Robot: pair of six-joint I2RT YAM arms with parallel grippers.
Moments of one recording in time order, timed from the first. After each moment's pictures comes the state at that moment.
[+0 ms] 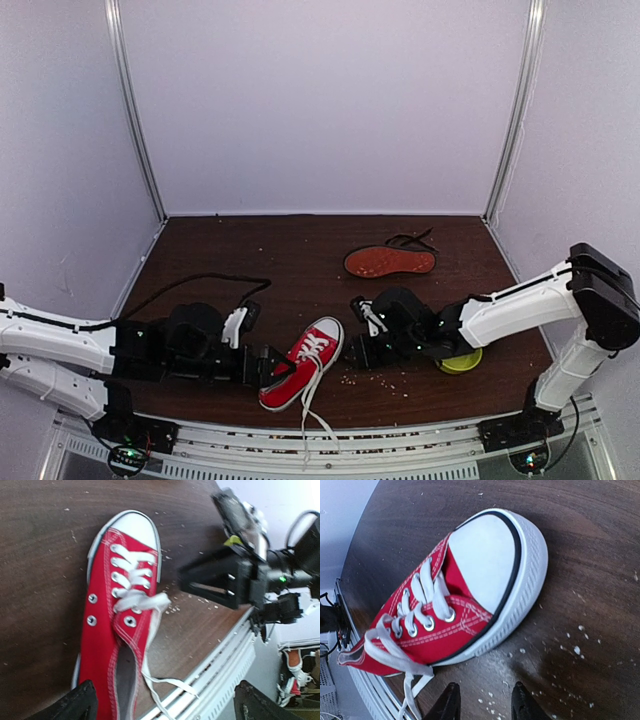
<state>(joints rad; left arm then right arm) -1.20 1.08 0.50 -0.01 -0.01 -0.95 1.03 1.64 0.77 0.07 -0.11 0.74</state>
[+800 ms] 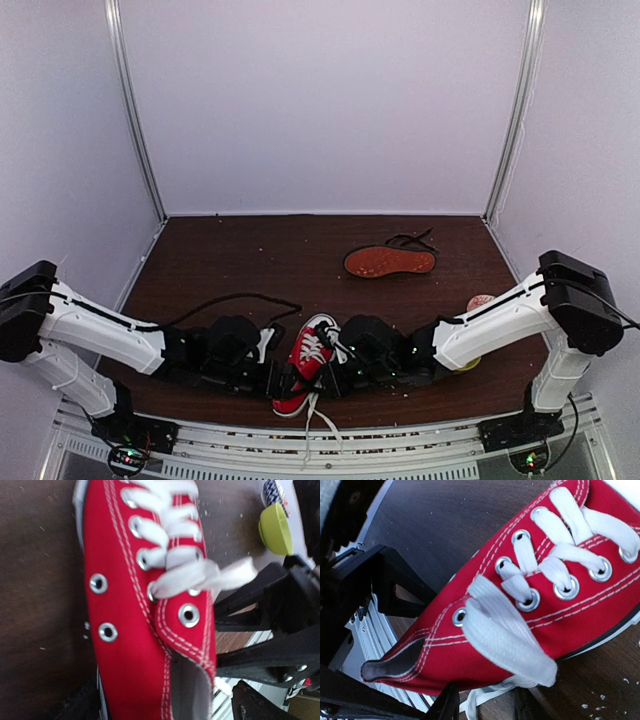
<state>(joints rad) -1.17 1.42 0.52 0.13 0.13 -0.96 1.21 1.75 0.84 0.17 -0.12 0.79</state>
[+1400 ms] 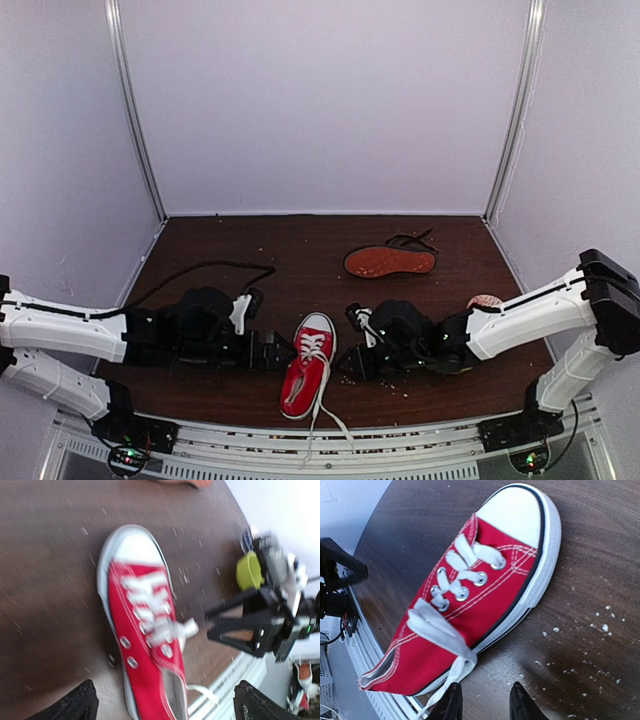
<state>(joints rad) -1.12 1.18 0.57 -0.05 0.00 -0.88 1.14 1.56 0.73 0.08 -0.01 0.76</state>
